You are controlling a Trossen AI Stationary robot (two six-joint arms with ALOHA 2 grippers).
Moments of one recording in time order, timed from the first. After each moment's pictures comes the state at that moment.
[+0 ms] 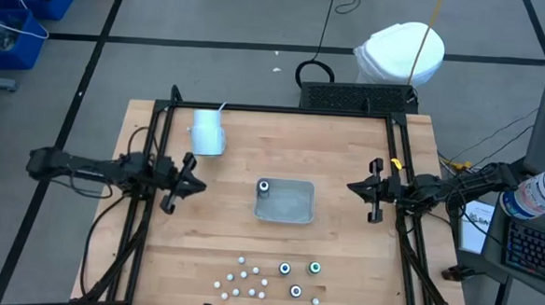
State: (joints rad) left arm -0.06 0.38 0.01 0.57 0.15 -0.16; right arm 0.25 0.26 0.02 0.45 0.29 -0.12
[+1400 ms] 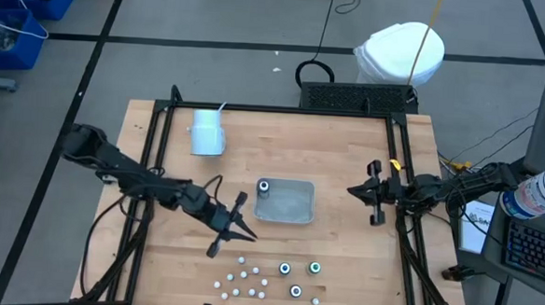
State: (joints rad) left arm -0.36 1.42 0.70 0.65 0.09 0.20; right arm 0.26 0.26 0.02 0.45 0.21 -0.06
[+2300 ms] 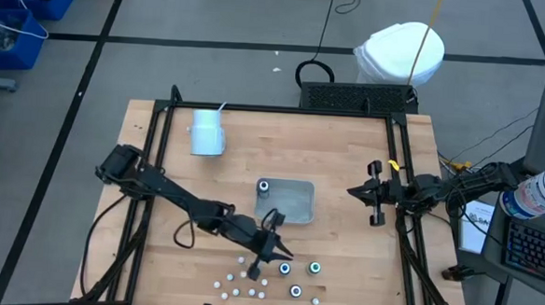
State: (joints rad) left arm -0.40 1.86 1.13 0.44 -0.02 0.15; right arm 0.26 0.26 0.02 0.45 0.21 -0.14
